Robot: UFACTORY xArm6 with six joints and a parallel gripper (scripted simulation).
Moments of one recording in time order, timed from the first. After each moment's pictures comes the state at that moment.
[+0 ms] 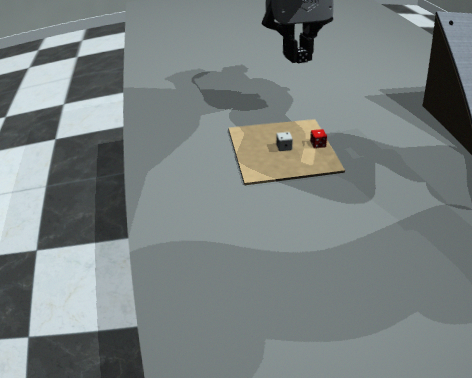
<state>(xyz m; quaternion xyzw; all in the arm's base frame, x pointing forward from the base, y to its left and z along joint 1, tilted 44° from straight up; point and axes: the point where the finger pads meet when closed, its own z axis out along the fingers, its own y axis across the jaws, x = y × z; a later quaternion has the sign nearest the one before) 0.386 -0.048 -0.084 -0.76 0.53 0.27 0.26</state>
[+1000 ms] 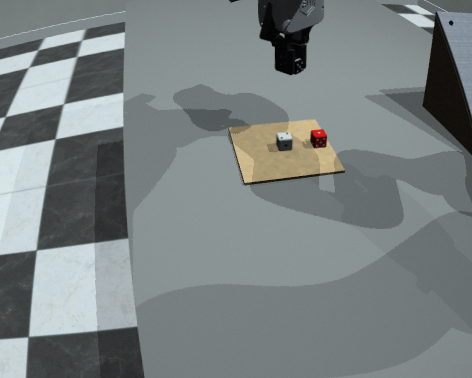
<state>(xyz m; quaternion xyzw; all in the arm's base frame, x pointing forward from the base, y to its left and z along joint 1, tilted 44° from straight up) 0.413 -0.003 -0.031 -0.86 0.35 0.20 0.30</state>
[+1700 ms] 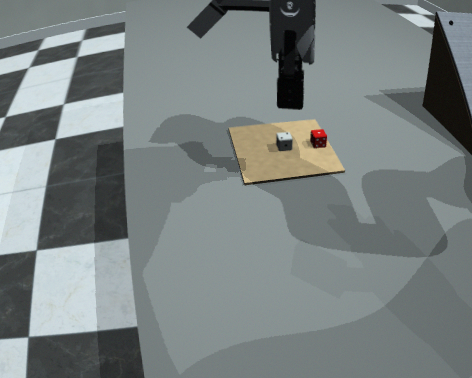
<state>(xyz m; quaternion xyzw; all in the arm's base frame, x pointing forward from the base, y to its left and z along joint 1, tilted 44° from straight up) 0.430 0.072 0.031 -0.93 0.08 0.10 0.35</state>
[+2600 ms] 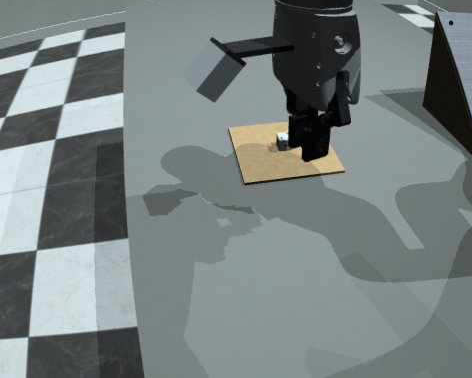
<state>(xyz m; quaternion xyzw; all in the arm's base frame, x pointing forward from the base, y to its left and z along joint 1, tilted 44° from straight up) 0.427 0.149 0.091 -0.91 -0.19 -0.01 0.37</state>
